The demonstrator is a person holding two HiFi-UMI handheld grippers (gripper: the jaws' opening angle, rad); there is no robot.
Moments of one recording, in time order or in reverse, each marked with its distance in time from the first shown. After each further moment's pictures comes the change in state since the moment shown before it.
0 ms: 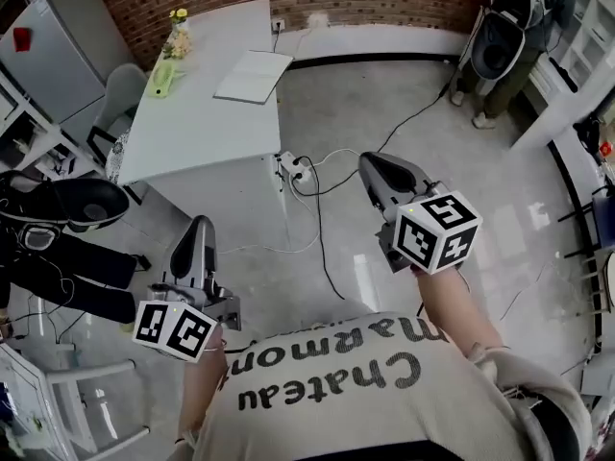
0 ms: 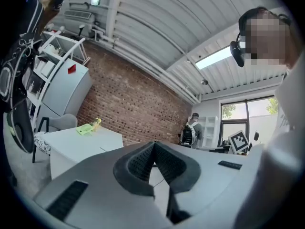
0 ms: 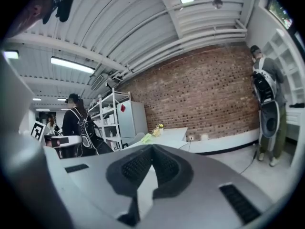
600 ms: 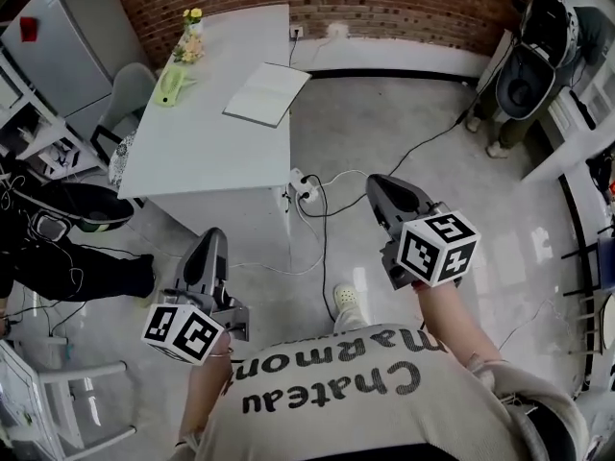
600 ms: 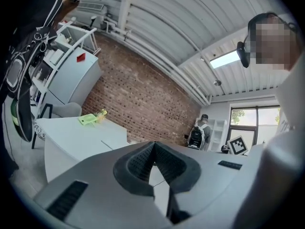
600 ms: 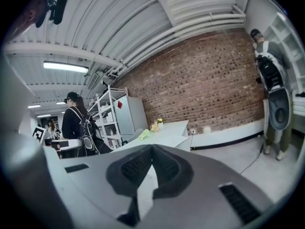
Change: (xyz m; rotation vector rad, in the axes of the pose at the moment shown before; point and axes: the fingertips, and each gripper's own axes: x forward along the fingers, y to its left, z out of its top) left arm 0.087 0.042 -0.026 -0.108 0.041 0.062; right arm 0.089 -0.065 -0.009 0.066 0.077 0.037
